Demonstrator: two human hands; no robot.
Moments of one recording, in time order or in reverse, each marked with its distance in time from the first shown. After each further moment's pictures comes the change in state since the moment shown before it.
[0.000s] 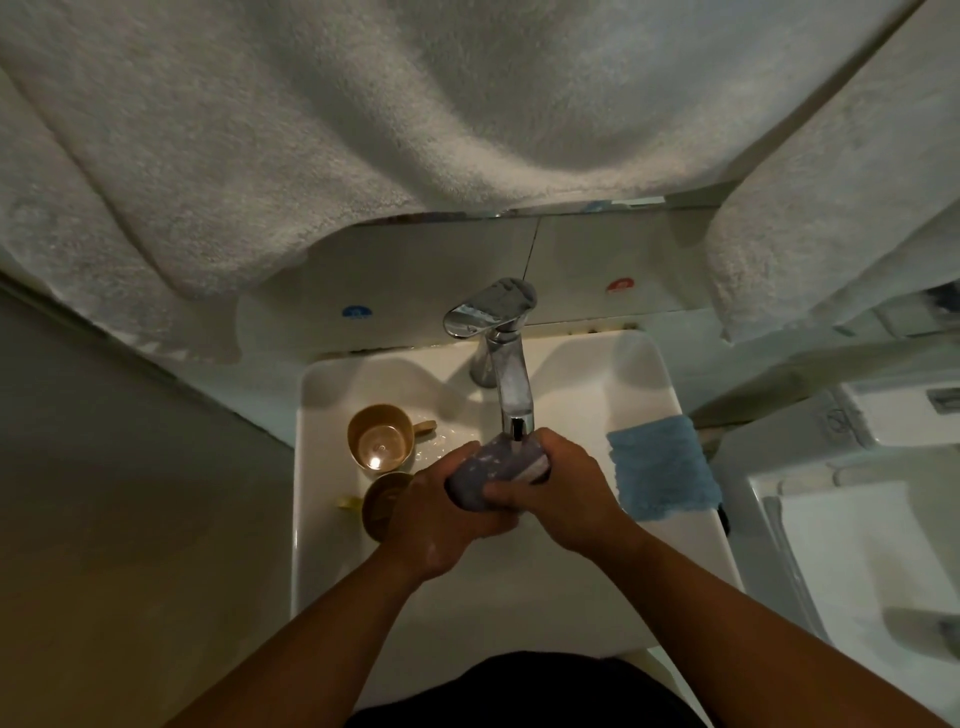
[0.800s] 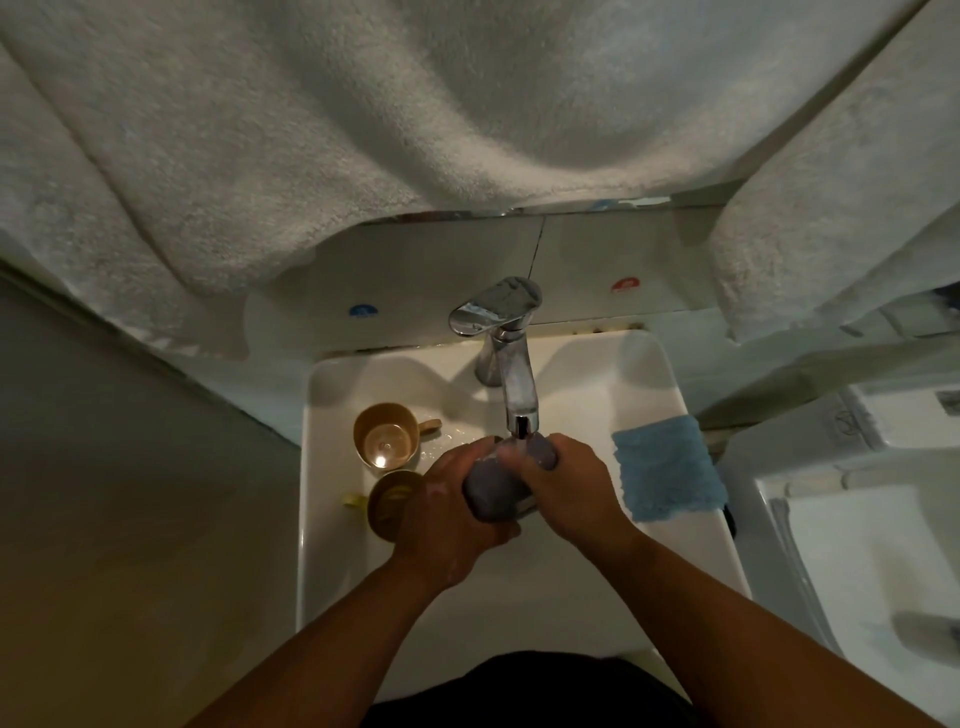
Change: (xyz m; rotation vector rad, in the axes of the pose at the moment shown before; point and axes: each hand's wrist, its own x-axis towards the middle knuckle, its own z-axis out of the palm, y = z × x) left_hand -0.004 -0.005 0.010 0.191 0.079 0.187; right_hand 0.002 -0.010 0.003 -0.118 0.087 0.144
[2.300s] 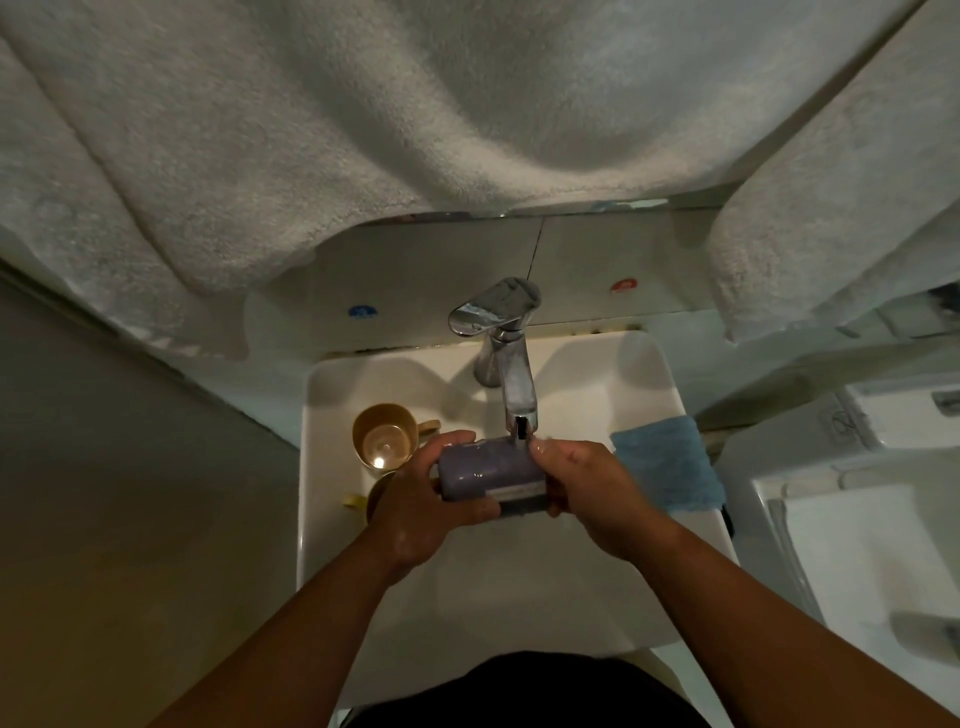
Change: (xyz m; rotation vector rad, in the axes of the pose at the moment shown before) left_hand 0.005 -0.004 -0.030 -0.382 -0.076 -0.194; right_hand 0.002 0.014 -0.023 0.459 -0.269 0.036
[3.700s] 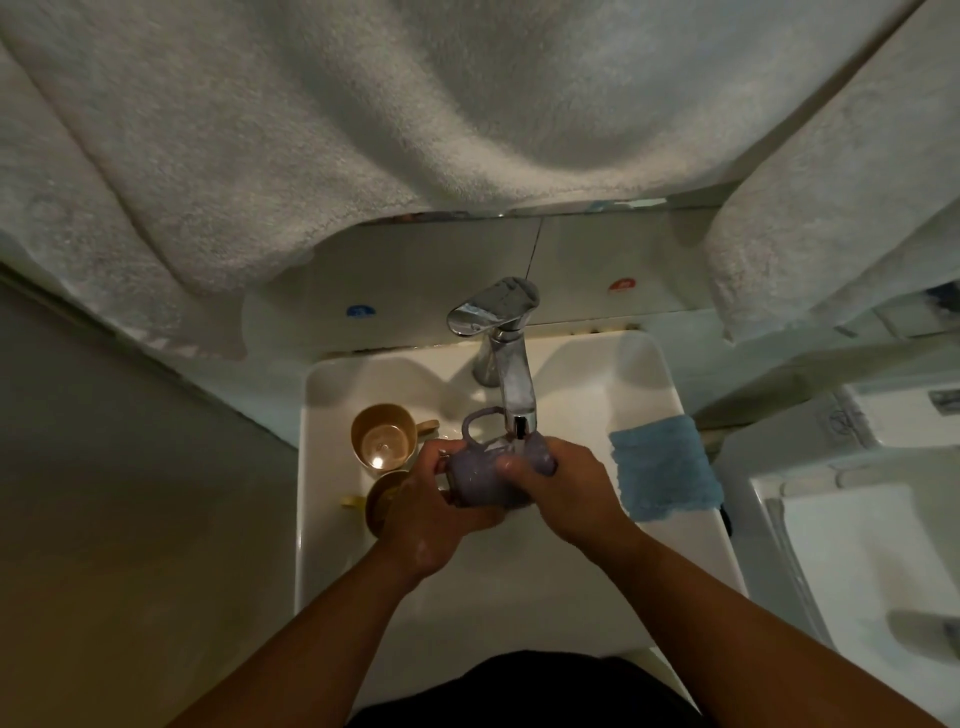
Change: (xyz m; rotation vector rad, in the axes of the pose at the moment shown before) left_hand -0.005 0.000 0.015 -0.010 0.064 -0.044; right_hand 0.006 -0.005 0.023 -0.398 0.140 -0.043
